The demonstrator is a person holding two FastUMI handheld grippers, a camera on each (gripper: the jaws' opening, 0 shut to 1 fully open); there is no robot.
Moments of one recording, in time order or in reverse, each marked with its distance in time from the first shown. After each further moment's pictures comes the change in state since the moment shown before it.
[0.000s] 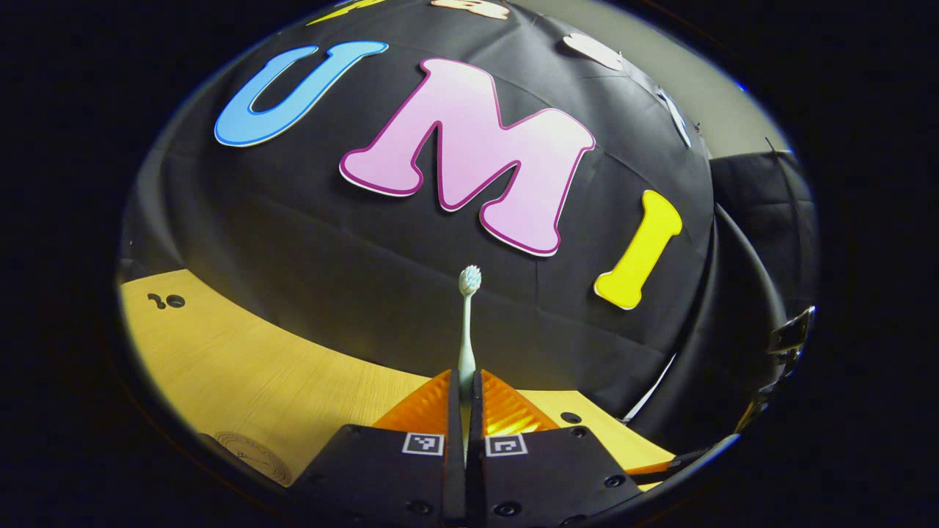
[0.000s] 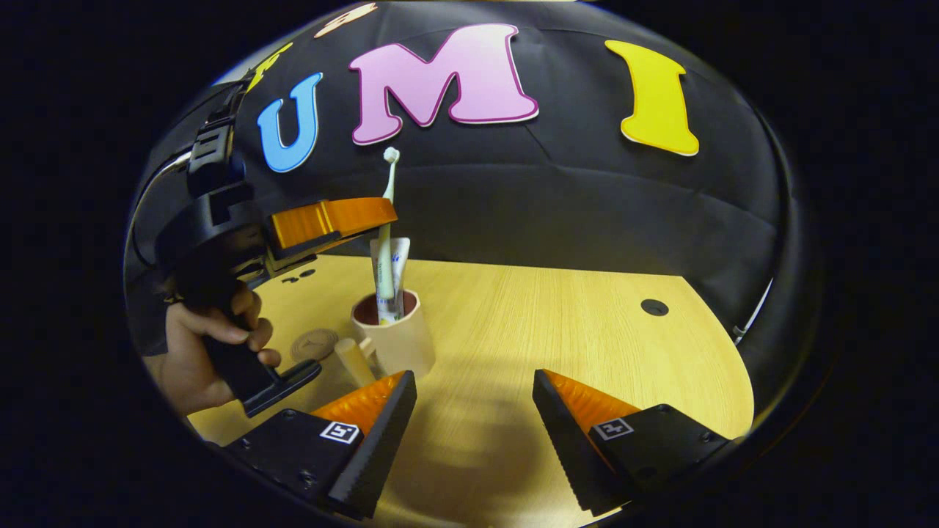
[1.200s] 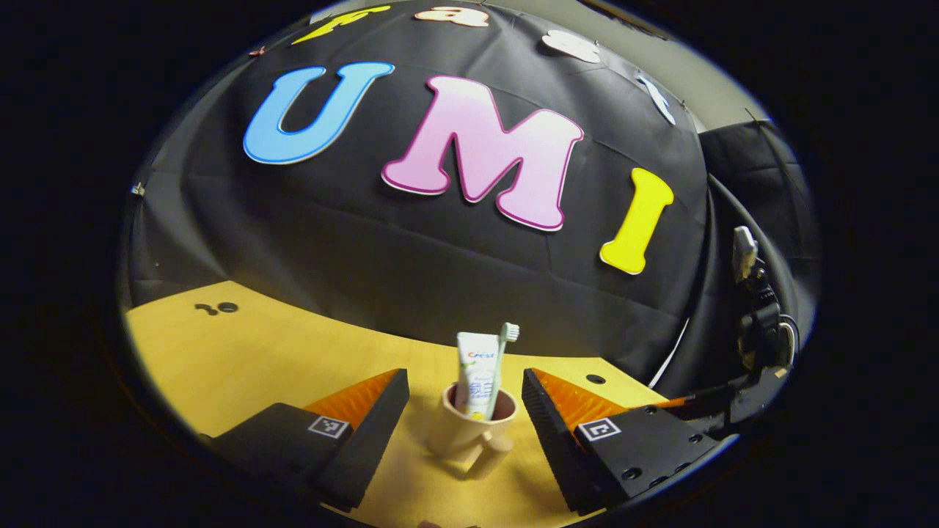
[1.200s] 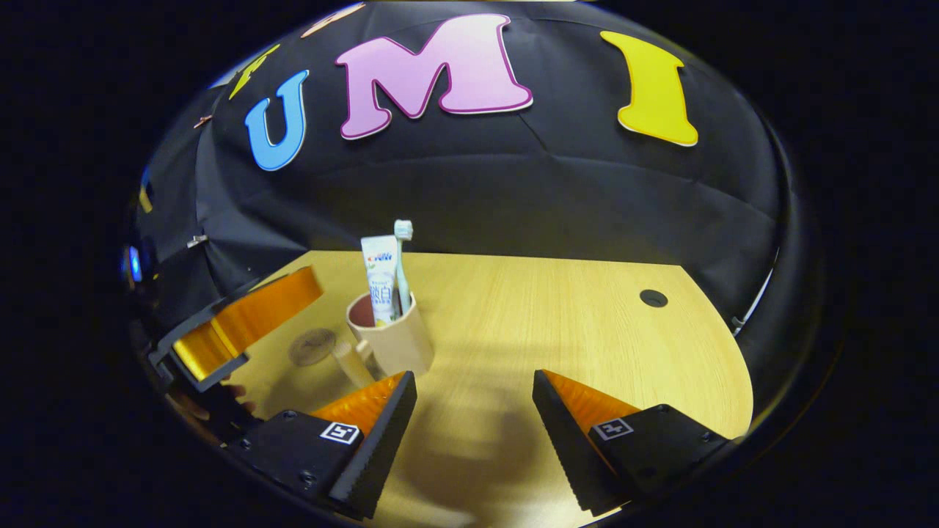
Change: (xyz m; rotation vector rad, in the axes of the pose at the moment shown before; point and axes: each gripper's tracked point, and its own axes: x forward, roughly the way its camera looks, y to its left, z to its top) left arm -0.119 0.040 -0.019 0.111 0.044 0.113; right arm 0.008 0.008 0.023 0.034 0.039 0.001
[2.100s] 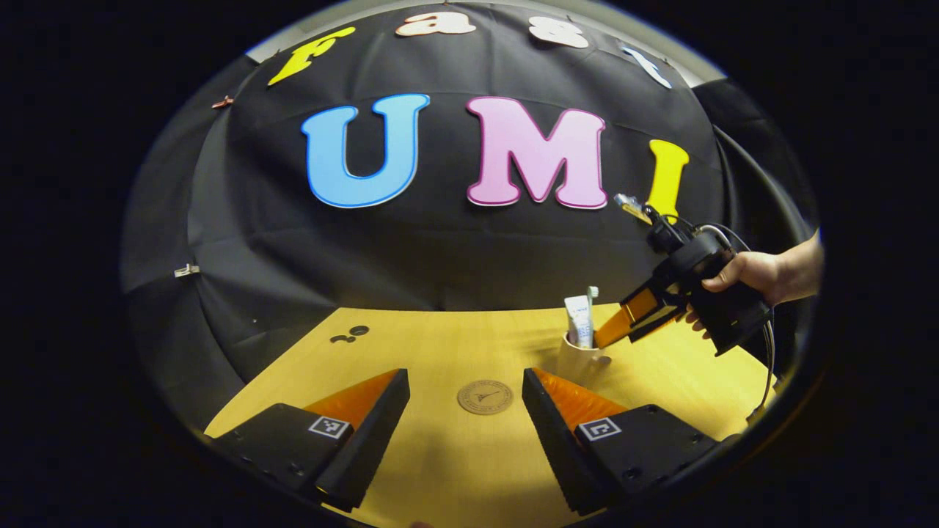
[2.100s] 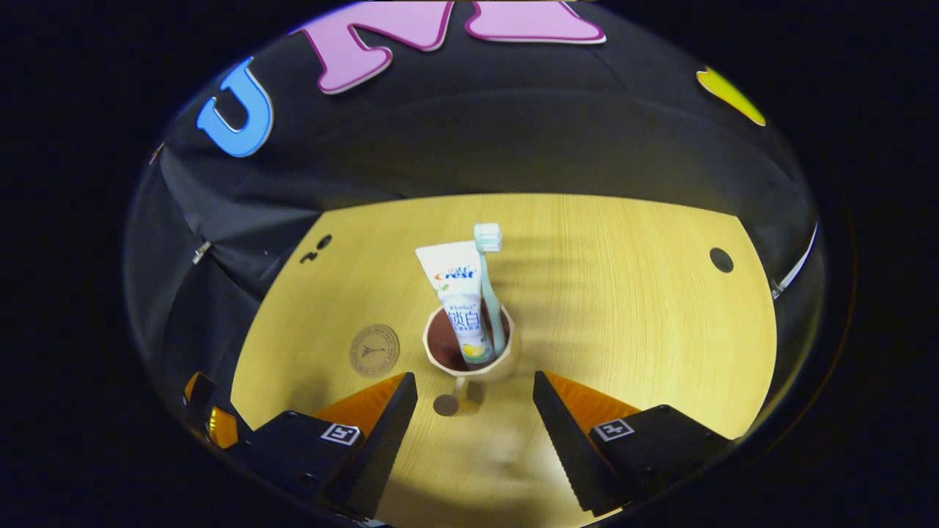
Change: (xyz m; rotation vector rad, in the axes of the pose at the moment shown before) left arm -0.158 0.123 0.060 0.199 0.154 0.215; right arm 0.047 0.086 0.014 0.118 0.469 0.070
